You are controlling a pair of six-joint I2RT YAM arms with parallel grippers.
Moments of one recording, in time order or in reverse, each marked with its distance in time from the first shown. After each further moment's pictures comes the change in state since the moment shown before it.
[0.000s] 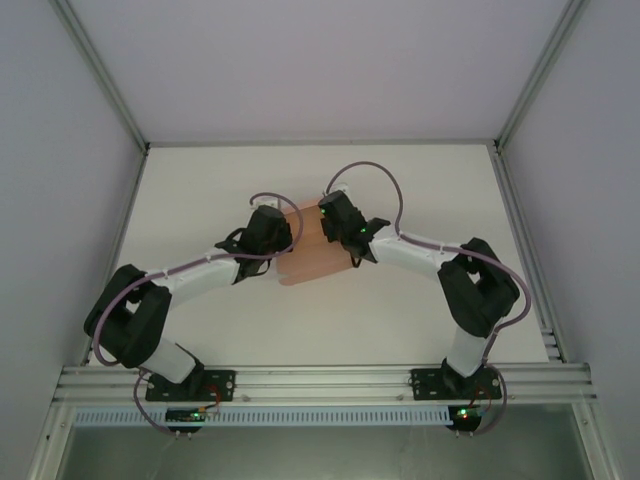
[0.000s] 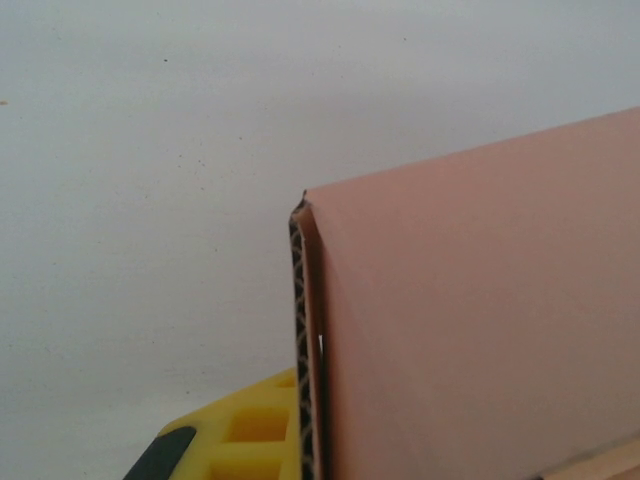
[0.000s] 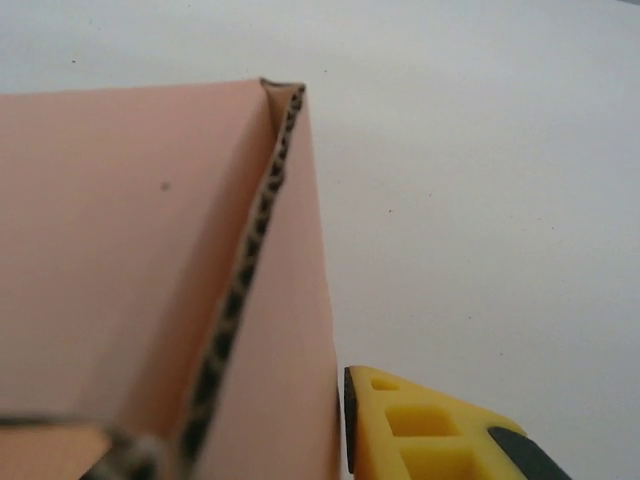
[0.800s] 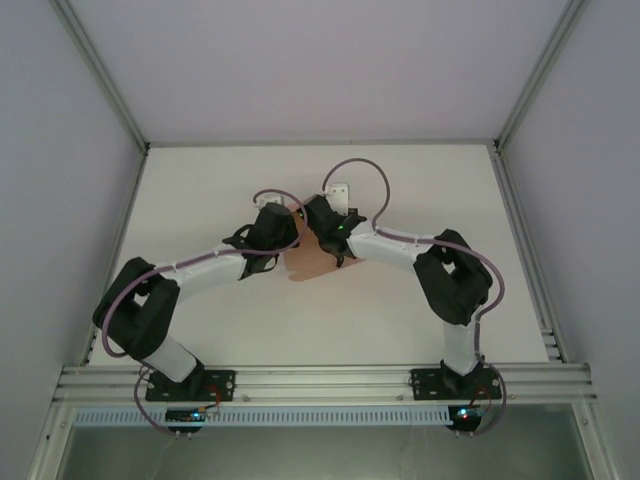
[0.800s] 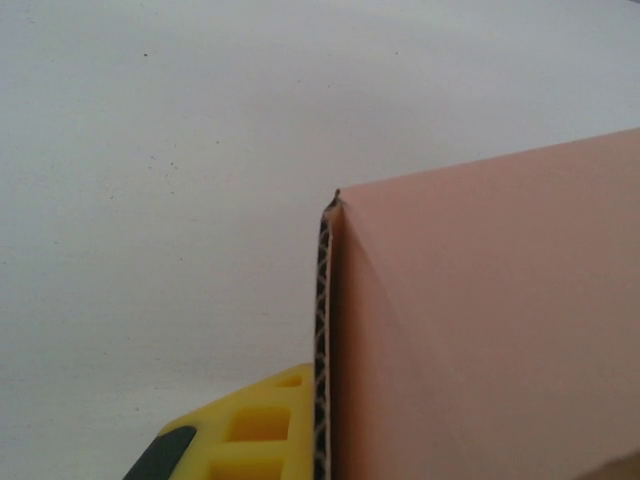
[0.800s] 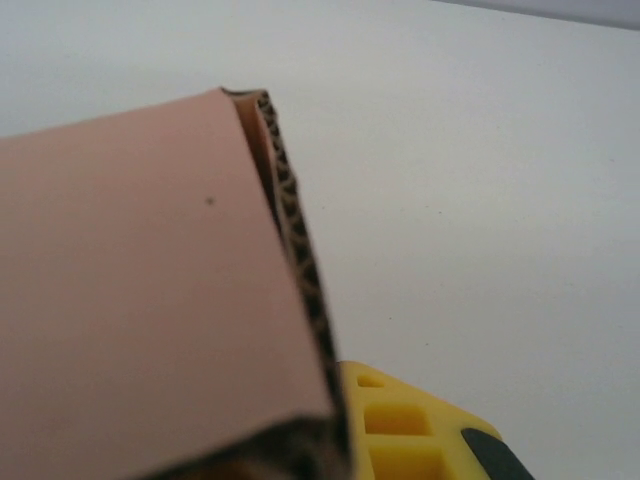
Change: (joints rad) left arm -0.016 0.056 0.054 -0.003 -0.026 -0.102; right arm 0.061 0.166 0.179 -0.172 0.379 0.266
